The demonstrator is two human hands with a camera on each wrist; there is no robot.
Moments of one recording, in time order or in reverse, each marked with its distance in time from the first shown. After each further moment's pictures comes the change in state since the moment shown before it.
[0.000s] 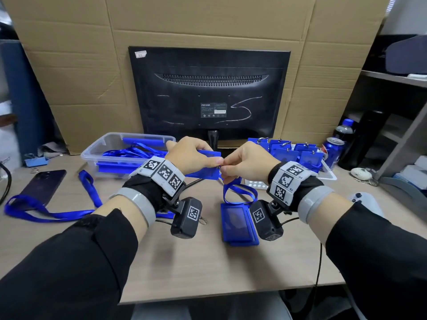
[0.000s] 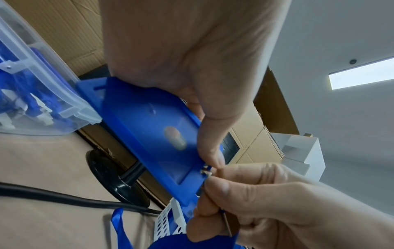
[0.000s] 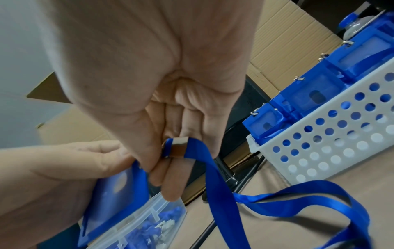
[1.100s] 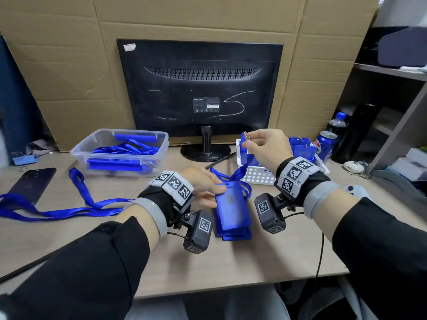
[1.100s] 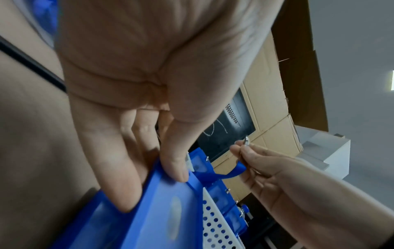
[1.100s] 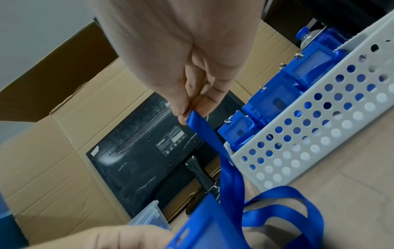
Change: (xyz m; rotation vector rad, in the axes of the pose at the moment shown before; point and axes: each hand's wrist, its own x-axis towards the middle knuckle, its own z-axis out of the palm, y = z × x) left_hand -0.029 0.005 0.060 -0.516 -0.421 -0.476; right_hand 0.003 0.044 -0.018 0.150 0.609 0.129
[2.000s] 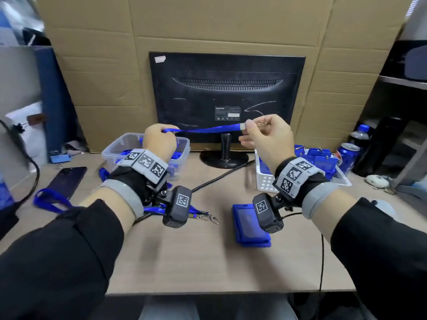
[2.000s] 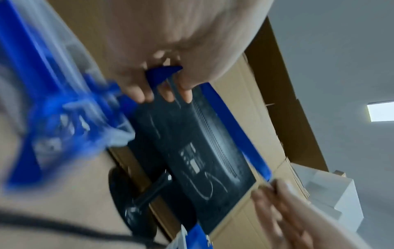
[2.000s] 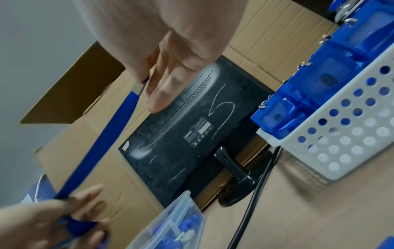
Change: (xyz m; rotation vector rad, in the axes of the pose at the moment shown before) left_hand -0.032 0.031 -0.120 -0.060 0.807 0.438; right_hand -0.011 -0.063 0.030 0.578 0.031 -0.100
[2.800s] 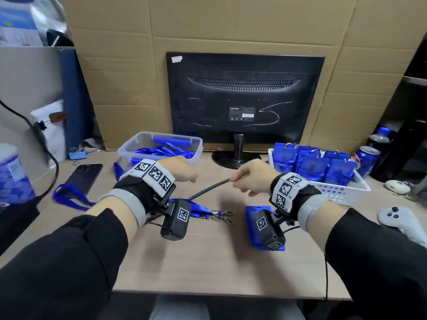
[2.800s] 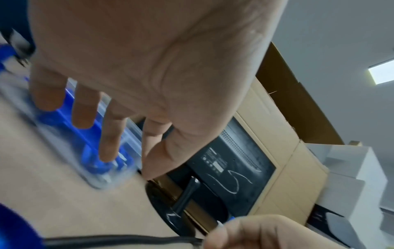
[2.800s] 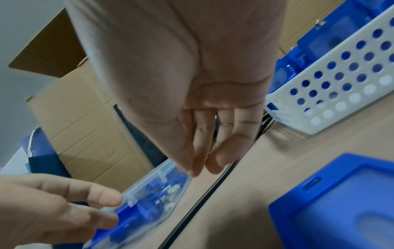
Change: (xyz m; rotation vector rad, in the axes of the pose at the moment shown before) left_hand -0.009 -0.020 -0.017 0.947 -0.631 -0.091; right_hand -0.016 0.057 0.027 -0.731 -0.610 0.315
